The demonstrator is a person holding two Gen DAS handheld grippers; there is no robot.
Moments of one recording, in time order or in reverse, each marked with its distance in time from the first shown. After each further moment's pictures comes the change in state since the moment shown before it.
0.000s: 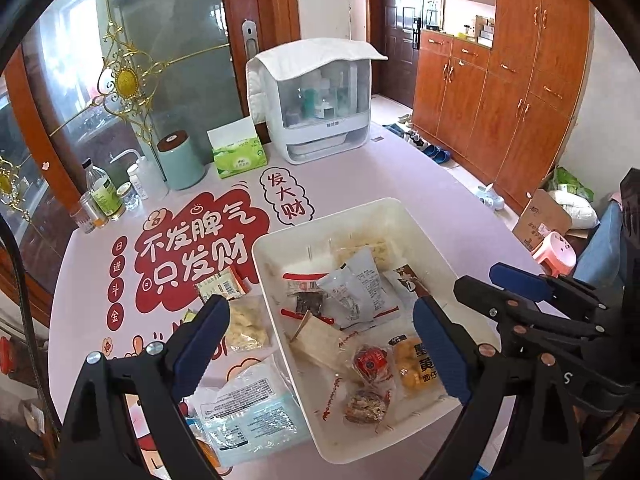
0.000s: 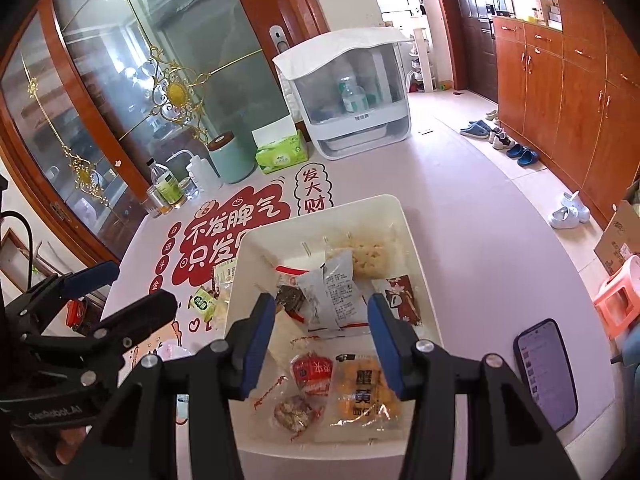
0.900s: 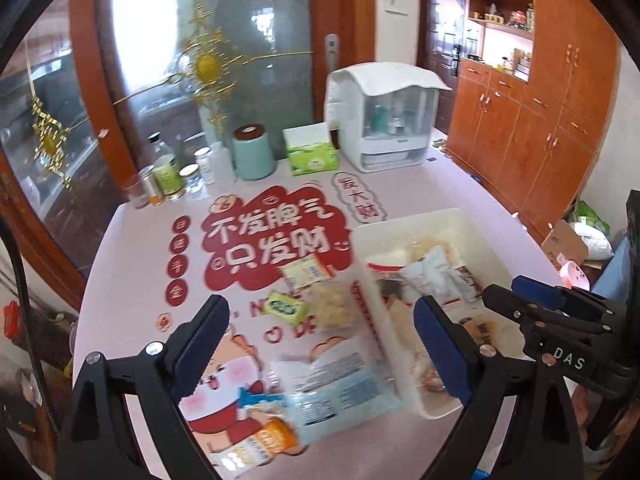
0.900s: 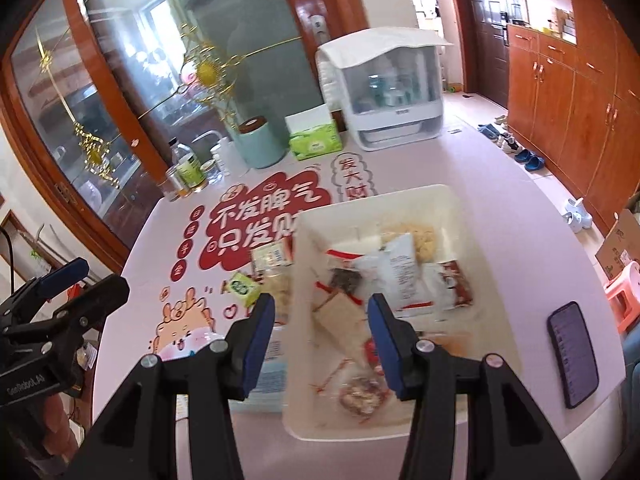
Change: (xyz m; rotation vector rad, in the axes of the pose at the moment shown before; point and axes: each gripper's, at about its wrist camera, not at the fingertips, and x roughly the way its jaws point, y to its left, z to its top) left arm -0.057 0.136 -0.049 -0.121 -0.052 0.072; right arm -0.001 0.100 -0.019 -0.047 0.023 -0.007
